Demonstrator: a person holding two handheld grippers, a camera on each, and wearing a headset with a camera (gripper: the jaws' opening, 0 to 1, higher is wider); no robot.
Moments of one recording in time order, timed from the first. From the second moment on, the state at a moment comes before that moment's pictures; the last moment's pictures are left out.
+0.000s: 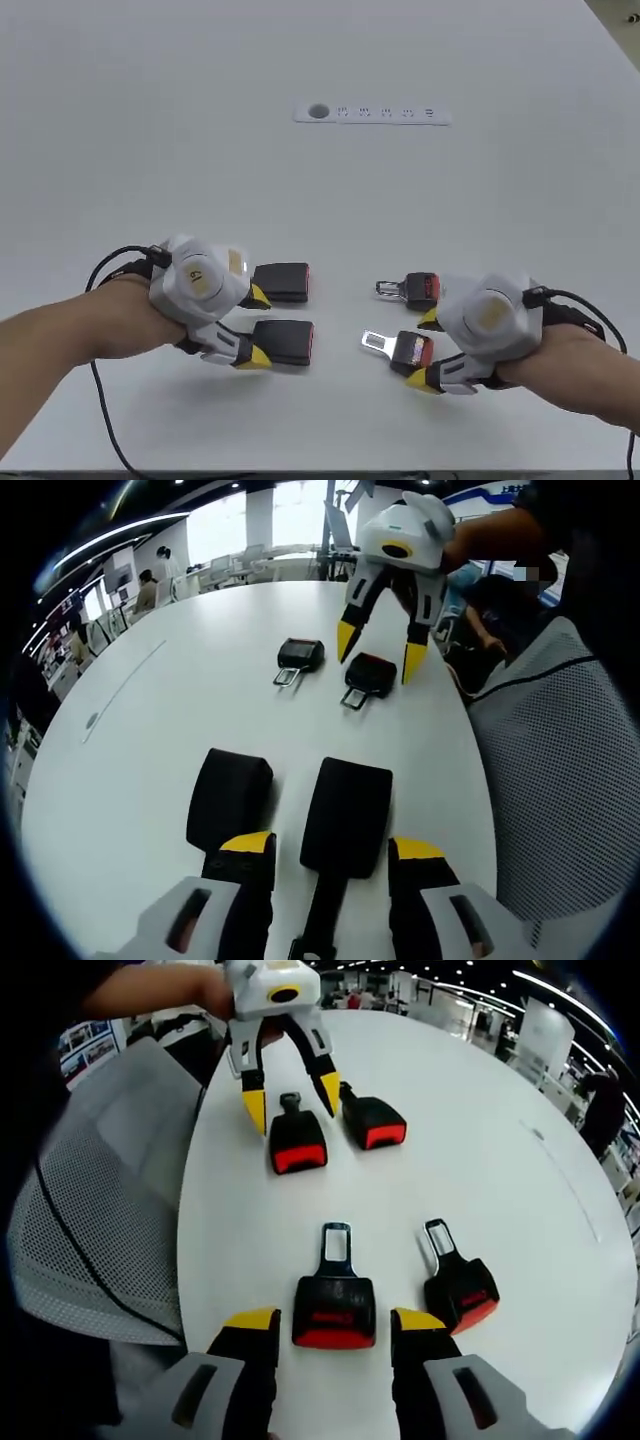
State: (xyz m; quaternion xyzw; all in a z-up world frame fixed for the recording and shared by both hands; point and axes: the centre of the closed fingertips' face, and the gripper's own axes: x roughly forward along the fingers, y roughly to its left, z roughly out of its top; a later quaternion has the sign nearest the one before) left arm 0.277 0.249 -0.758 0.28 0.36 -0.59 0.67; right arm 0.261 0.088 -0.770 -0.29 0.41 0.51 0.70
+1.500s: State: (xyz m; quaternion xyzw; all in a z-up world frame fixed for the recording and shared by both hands) left arm 0.273 0.254 -0.776 0.31 0.36 -0.59 0.65; right arm 0.264 0.085 -0.783 -0.37 0.39 0.58 0.62
